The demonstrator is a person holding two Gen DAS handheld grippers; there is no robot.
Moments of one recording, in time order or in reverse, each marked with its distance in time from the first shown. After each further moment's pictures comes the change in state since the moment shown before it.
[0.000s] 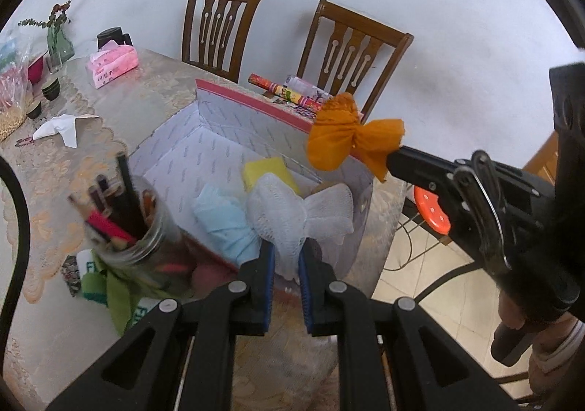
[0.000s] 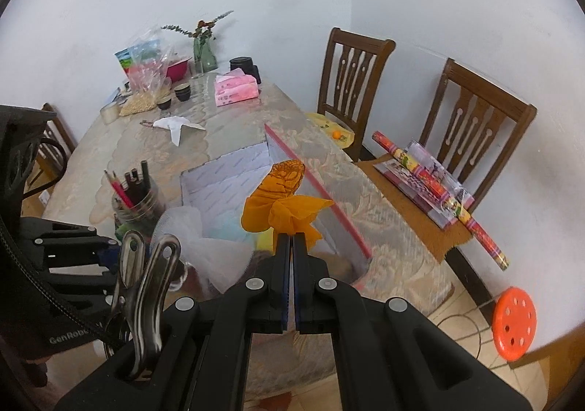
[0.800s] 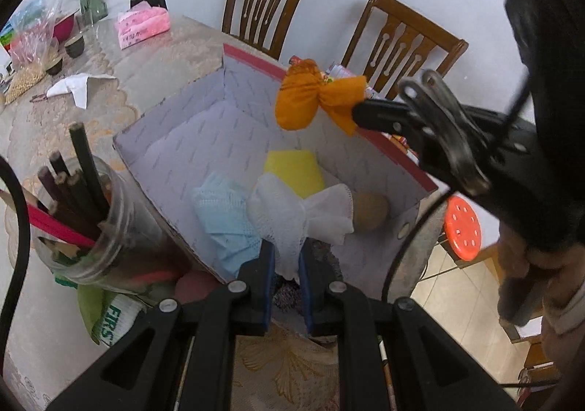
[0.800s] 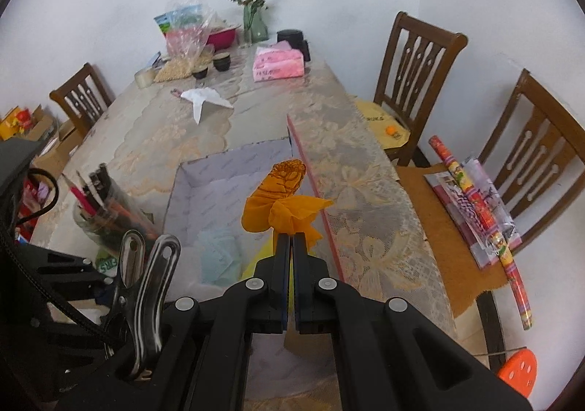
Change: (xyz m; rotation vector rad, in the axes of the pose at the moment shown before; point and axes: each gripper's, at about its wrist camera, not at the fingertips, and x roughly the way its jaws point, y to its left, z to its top) left arm 0.060 0.008 0.014 -0.163 0.065 0.112; right arm 0.099 -0.029 0.046 -0.171 0.103 0.210
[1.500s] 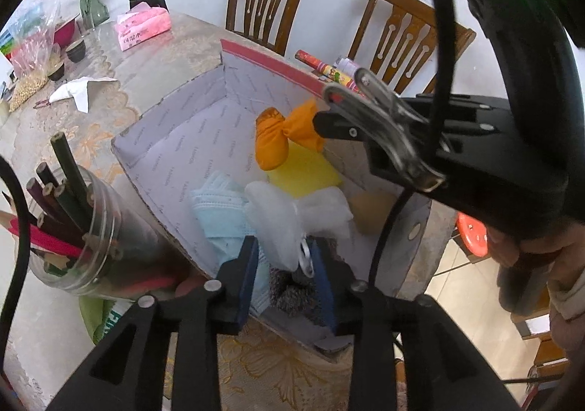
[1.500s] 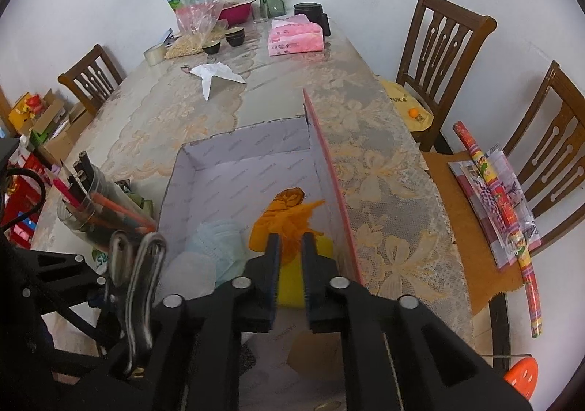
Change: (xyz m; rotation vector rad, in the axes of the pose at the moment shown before) left arm 0.010 -0.010 0.004 0.029 0.016 0.053; right arm 0.034 0.000 0.007 -0.018 0.088 0.074
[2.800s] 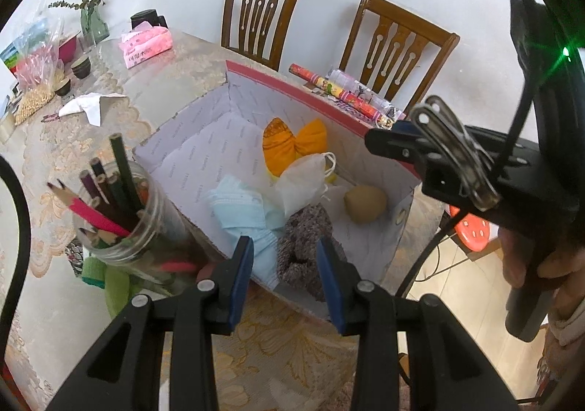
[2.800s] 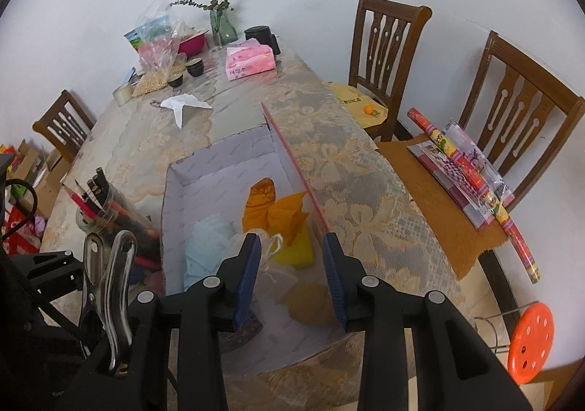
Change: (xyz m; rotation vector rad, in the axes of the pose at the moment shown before) left arm -0.041 0.008 -0.018 0.041 -0.060 -0.013; right arm -0.056 0.003 -0.033 0.184 -0.084 -0.116
